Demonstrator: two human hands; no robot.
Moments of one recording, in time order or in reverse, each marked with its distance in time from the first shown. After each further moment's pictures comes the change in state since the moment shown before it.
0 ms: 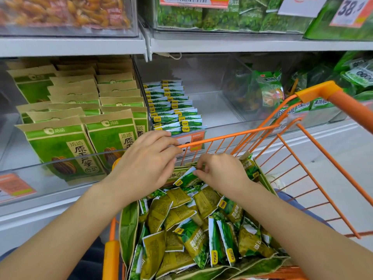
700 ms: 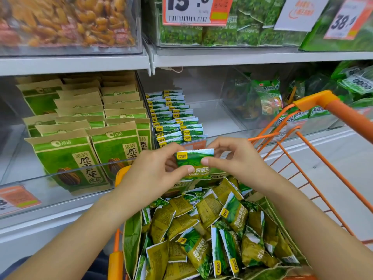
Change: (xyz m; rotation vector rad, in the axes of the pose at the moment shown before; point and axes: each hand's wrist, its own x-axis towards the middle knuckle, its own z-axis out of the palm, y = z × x) left_hand 0.010 0.020 -0.015 -0.566 0.015 -0.419; right_hand -0.007 -0.003 -0.064 0.892 0.066 -0.076
